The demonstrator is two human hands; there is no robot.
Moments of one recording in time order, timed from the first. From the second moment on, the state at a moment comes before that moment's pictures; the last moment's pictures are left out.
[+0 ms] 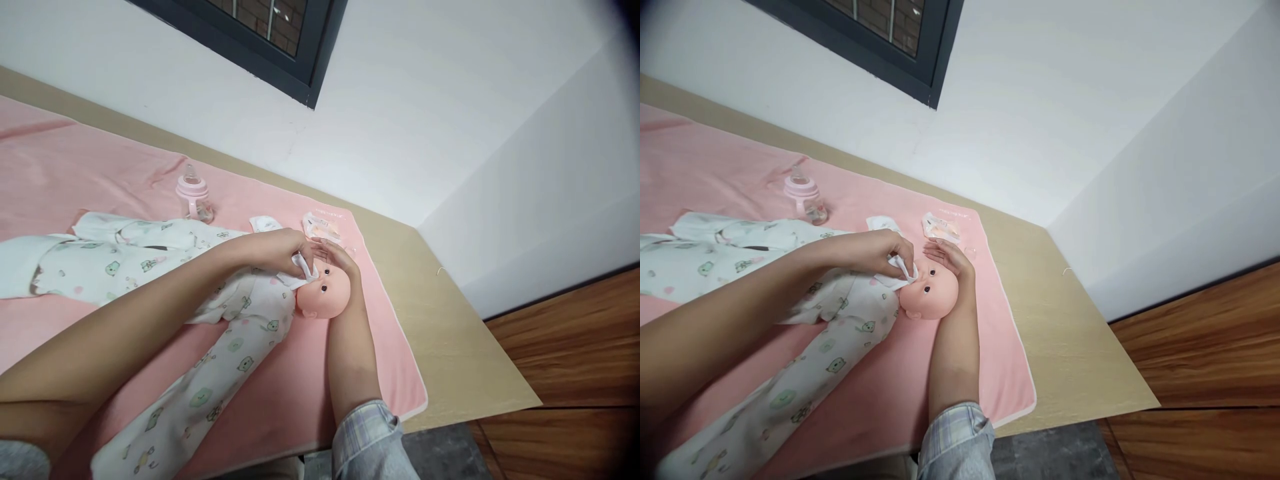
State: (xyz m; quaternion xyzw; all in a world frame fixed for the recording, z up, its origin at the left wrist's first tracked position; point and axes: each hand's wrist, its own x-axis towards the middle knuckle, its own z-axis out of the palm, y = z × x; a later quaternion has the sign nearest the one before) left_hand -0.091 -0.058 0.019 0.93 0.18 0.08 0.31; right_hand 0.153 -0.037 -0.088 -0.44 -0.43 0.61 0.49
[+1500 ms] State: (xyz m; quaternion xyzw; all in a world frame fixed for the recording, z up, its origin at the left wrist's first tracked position) left_hand -0.086 -0.054 0.011 0.92 0.24 0.19 0.26; right_hand 0.156 -0.033 -0.098 -0.44 -0.43 0.61 0.50
